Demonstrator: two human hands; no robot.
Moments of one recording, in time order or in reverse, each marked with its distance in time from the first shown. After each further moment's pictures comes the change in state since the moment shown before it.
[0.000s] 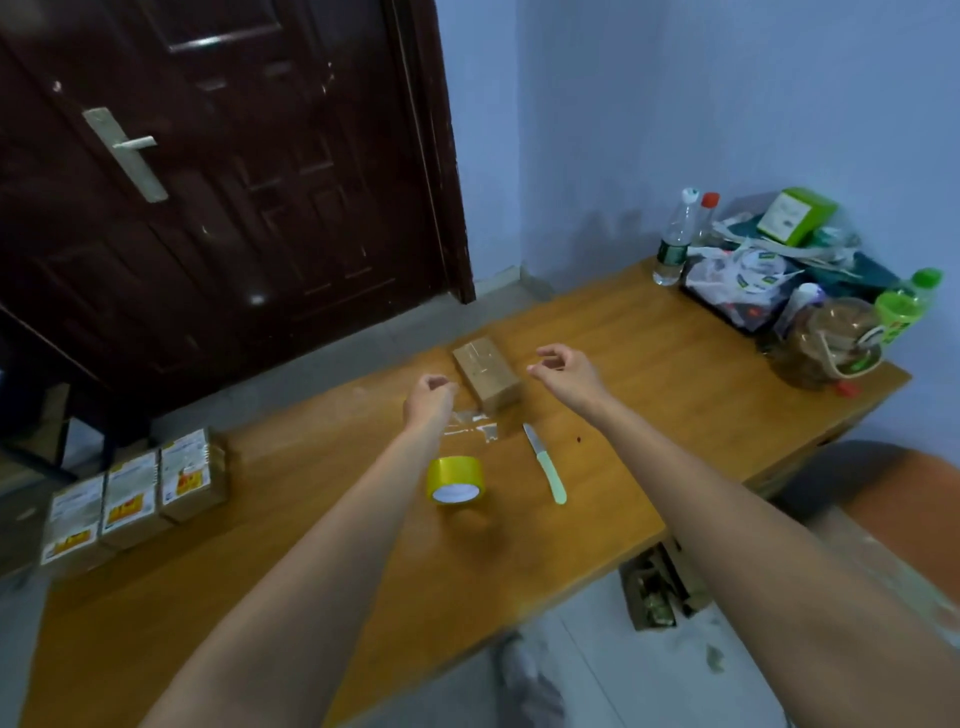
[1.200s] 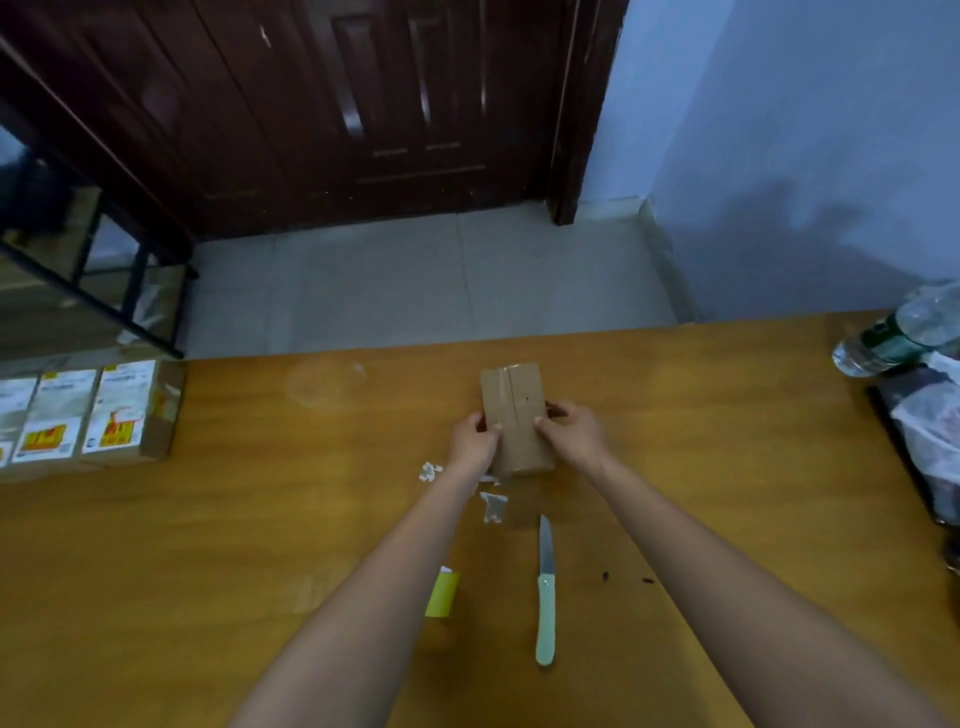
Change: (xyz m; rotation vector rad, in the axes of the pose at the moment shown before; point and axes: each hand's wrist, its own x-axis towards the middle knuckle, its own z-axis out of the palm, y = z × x) left_hand 0.189 -0.047 0.097 -0.009 0.045 -0.428; right_hand 0.236 0.077 0.093 -0.236 -0.400 0.154
